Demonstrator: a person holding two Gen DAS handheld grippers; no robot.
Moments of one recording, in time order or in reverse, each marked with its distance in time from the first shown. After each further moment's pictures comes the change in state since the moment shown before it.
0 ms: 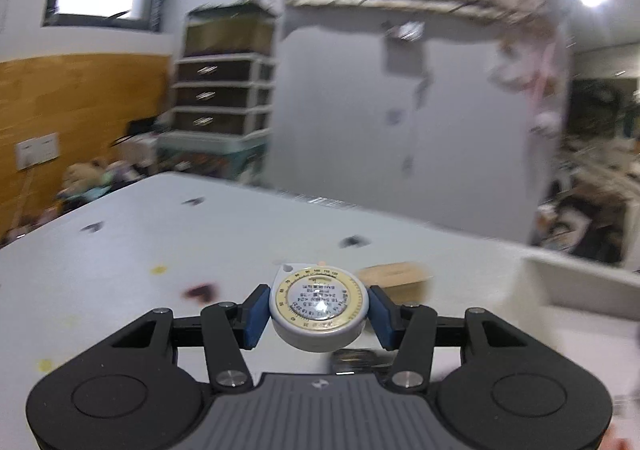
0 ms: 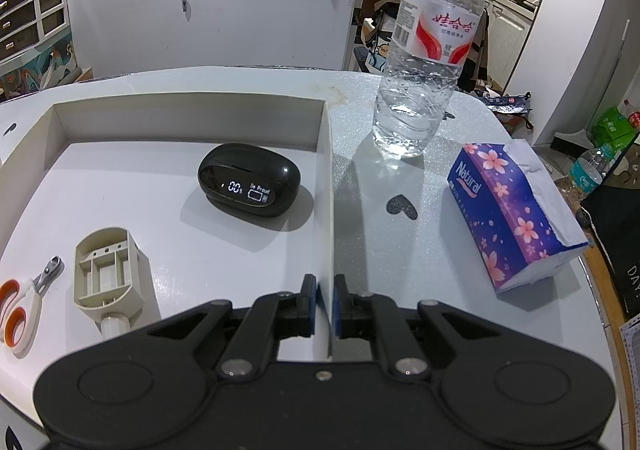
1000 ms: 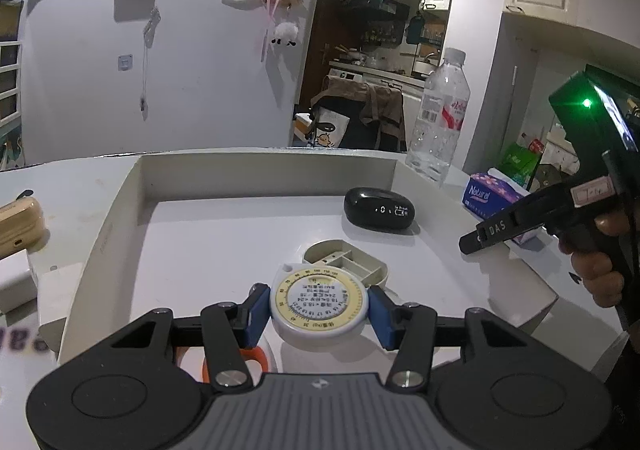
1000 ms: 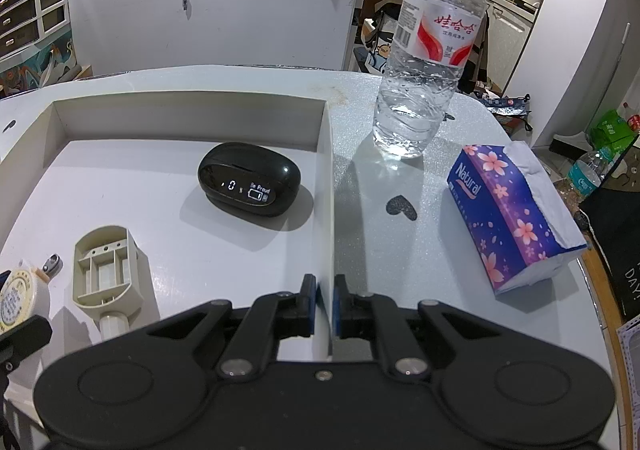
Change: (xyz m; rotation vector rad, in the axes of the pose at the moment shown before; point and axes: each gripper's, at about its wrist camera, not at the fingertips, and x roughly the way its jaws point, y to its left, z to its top) left arm -0.039 -0.186 -0.071 0.258 0.213 -0.602; right arm 0.000 0.002 -0.001 -0.008 -0.001 -0.008
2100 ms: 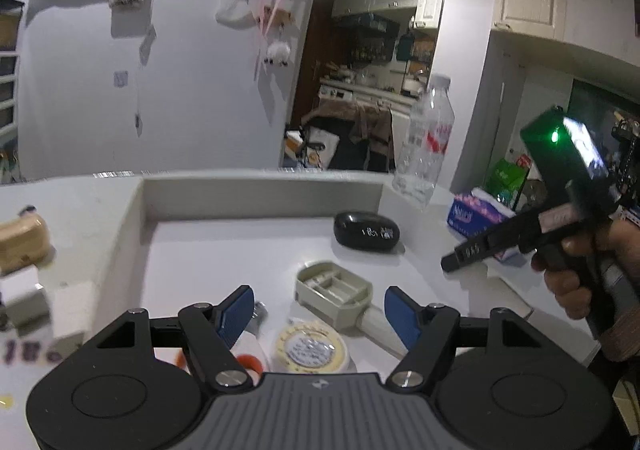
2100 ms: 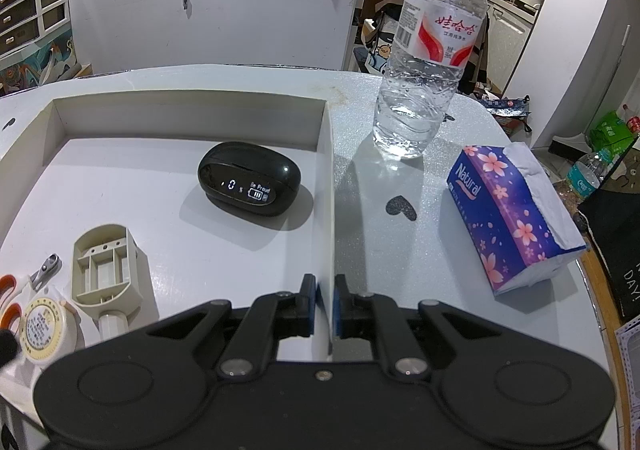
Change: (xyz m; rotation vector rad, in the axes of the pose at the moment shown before) left arm -0.028 -0.002 0.009 0.002 -0.066 -0.028; right arm 0.000 0.000 0.000 -0.001 0.000 -0.001
